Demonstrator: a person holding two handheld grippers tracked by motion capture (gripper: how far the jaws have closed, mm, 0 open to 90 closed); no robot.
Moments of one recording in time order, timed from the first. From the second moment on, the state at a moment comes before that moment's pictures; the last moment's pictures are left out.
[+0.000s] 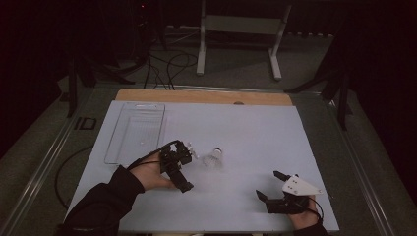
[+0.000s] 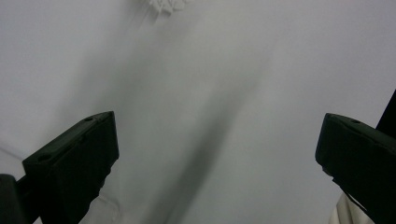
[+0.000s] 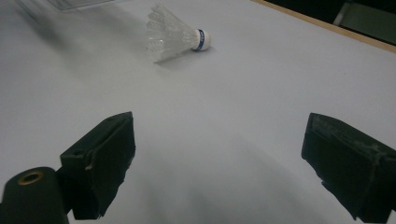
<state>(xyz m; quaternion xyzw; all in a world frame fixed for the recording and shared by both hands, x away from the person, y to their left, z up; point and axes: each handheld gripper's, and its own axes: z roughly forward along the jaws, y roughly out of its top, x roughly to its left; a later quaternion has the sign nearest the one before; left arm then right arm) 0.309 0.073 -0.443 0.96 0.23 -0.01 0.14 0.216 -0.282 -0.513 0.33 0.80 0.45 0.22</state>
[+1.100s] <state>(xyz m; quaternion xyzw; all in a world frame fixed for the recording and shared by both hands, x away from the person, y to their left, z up) 0.355 0.035 -0.466 0.94 0.30 -0.03 0.15 0.215 -0.283 -0.514 0.33 0.80 0.45 0.22</state>
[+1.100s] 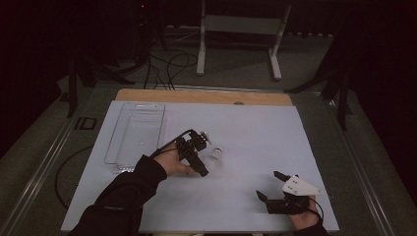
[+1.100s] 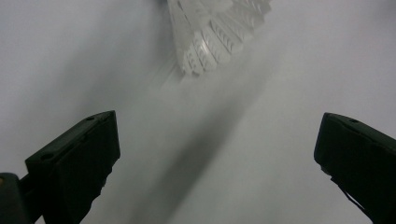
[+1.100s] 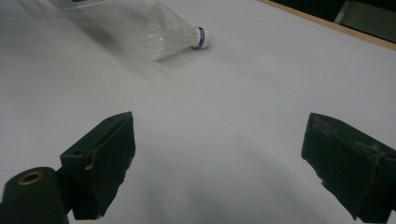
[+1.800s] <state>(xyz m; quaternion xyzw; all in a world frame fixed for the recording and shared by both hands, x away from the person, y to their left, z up) 0.363 0.023 -0.476 0.91 0.35 -0.01 0.19 0.215 -0.283 -0.514 0.33 0.80 0.45 0.22</state>
